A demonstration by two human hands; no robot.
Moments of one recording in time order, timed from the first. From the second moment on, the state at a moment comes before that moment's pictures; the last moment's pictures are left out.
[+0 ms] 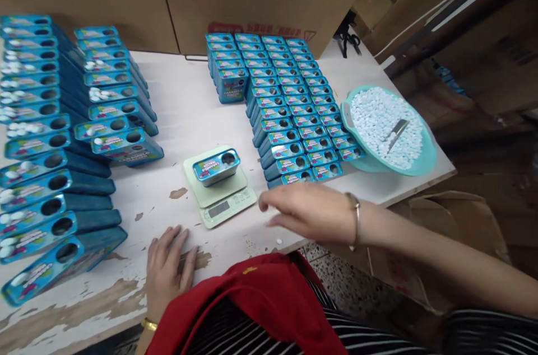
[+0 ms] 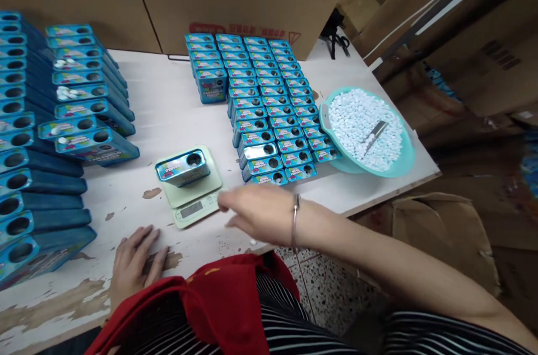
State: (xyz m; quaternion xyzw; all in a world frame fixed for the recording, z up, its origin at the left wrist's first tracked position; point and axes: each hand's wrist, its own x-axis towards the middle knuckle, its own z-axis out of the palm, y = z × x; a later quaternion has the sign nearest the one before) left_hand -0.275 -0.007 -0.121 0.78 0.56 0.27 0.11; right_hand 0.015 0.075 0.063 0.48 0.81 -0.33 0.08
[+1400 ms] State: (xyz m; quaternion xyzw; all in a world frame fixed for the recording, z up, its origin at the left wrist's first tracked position) left_hand -0.279 -0.009 -0.119 0.79 0.55 0.26 0.09; right_hand -0.044 0.138 0.024 0.47 0.70 -0.39 -0.38
